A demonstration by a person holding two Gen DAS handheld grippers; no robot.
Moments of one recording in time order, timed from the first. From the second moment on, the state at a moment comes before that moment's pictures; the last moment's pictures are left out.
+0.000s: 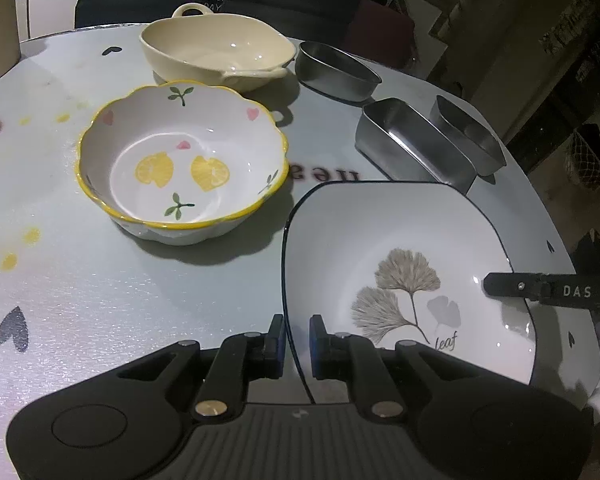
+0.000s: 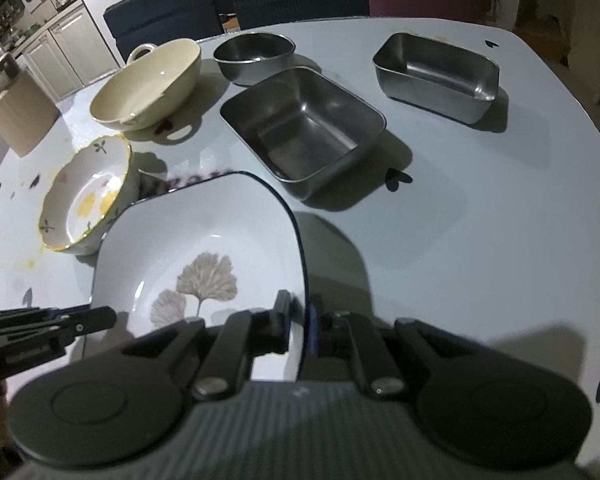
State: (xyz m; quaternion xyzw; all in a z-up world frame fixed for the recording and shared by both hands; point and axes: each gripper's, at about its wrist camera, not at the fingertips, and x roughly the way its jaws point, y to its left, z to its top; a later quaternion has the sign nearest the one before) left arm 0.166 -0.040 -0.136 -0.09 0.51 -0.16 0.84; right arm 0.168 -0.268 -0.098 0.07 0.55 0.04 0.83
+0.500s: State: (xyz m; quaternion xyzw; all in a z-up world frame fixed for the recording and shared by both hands) left arm 0.165 -0.040 -0.131 -0.07 0.51 -0.17 0.84; right arm 0.176 -0.259 -0.116 0.05 0.57 0.03 0.82
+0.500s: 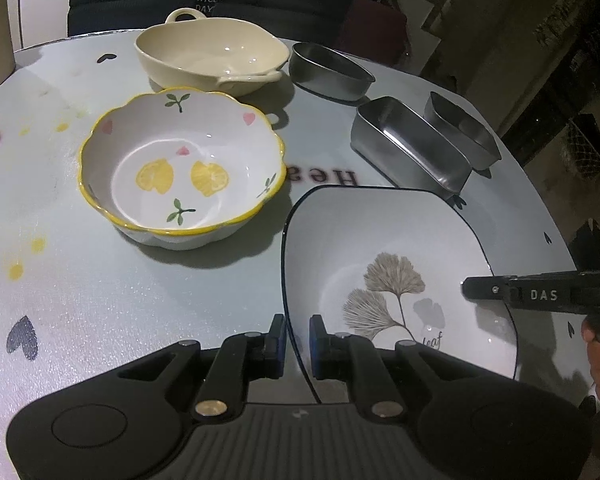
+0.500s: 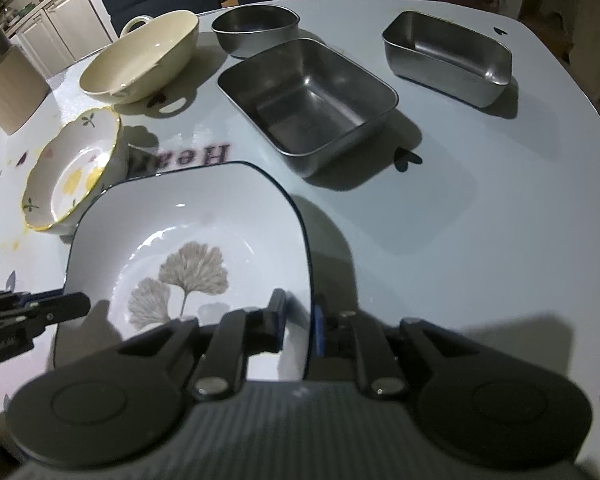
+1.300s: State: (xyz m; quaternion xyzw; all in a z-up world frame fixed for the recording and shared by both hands) left arm 0.172 -0.042 -0.130 -0.06 0.51 -0.17 0.84; right arm 0.175 -0.256 -0.120 0.05 0.58 0.03 0.81
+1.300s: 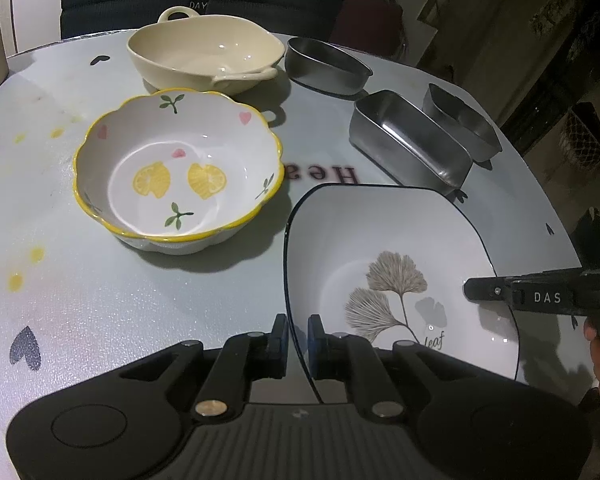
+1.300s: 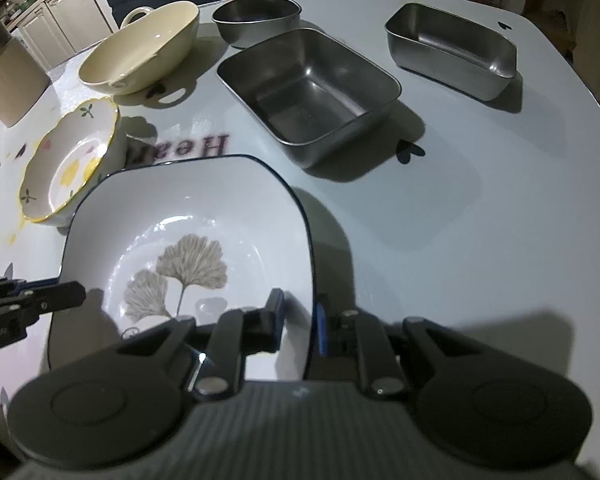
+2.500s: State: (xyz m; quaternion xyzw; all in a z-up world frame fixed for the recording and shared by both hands) left arm 0.148 -0.042 -0.060 -0.01 0.43 -0.20 0.88; right arm 0.129 -0.281 -0.053 0.08 0.45 0.06 0.89
